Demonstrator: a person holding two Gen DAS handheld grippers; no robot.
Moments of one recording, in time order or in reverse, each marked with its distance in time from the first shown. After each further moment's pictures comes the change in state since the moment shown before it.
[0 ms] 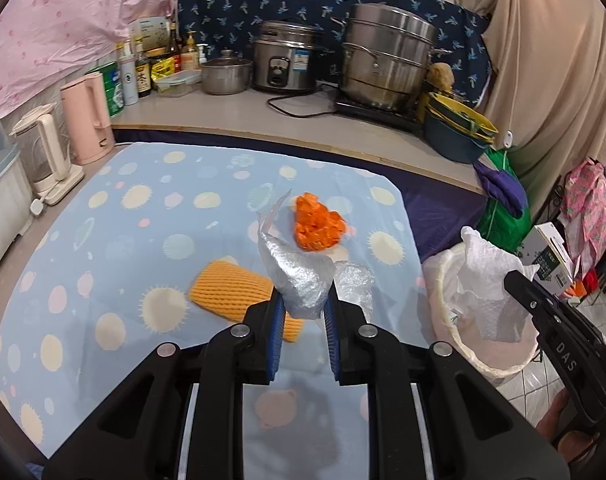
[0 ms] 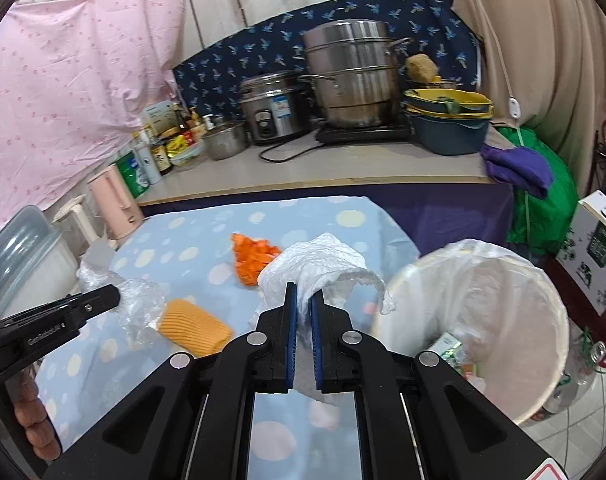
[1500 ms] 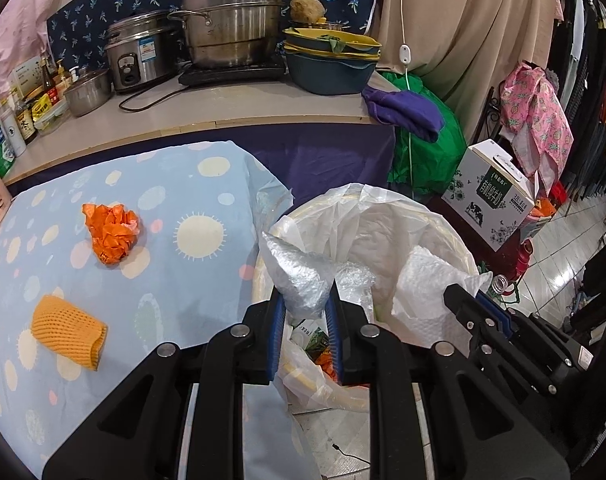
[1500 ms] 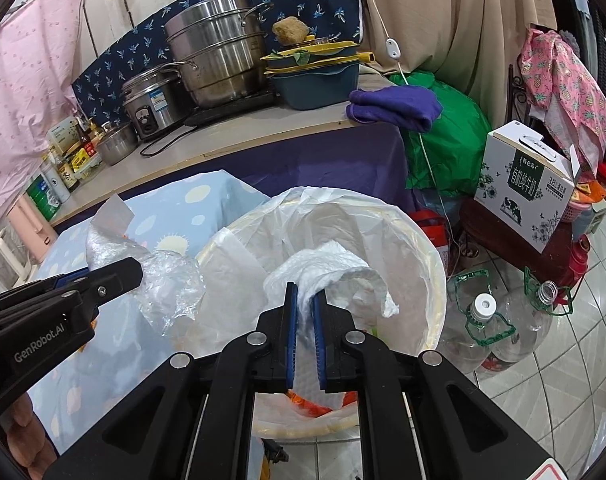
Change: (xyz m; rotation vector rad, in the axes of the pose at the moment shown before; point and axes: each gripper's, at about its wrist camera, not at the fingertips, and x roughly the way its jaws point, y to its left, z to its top) left arm 0.081 -0.207 -0.020 0.267 0.111 -0.162; right arm 0.011 -0.149 -0.035 0.174 0.068 -0.224
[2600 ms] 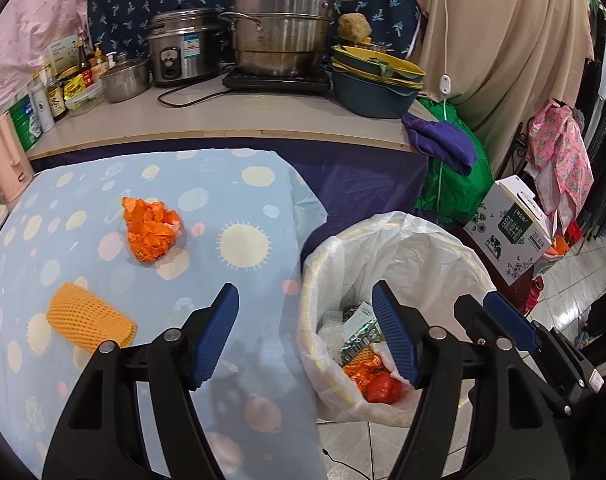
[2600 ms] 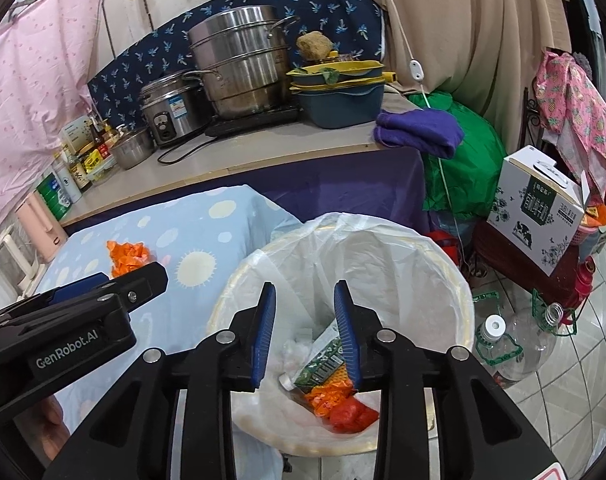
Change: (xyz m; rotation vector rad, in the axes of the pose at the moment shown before) left arm -0.014 0.045 0.007 -0.125 -0.049 0.064; right arm -0.009 0.044 0.015 -0.056 -0.047 0.036
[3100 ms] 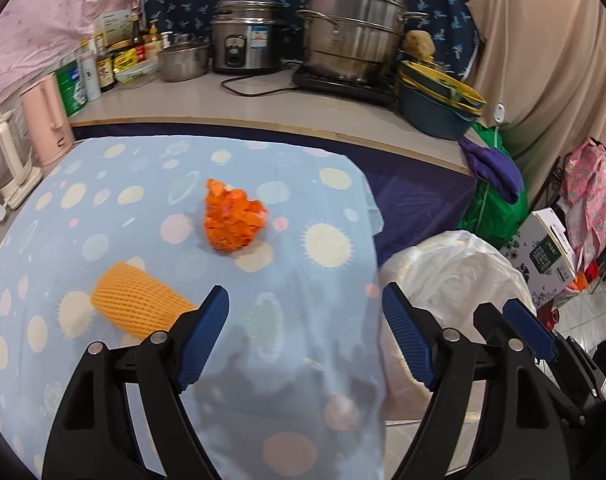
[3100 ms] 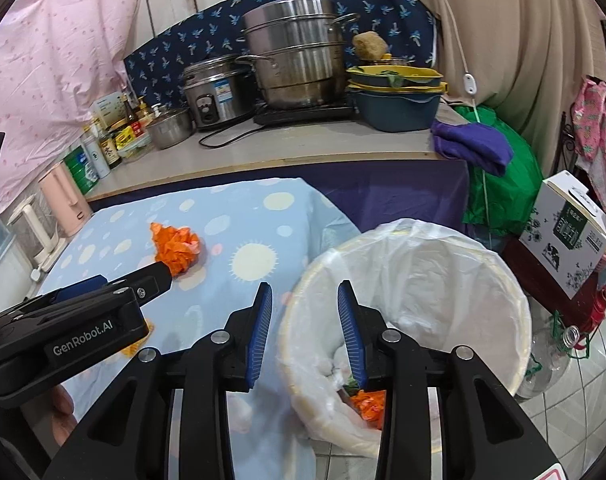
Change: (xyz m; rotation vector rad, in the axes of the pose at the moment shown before) left arm -0.010 0.081 -0.006 -0.136 -0.009 0.093; right arm 0.010 0.070 0.001 -0.104 0.023 0.073
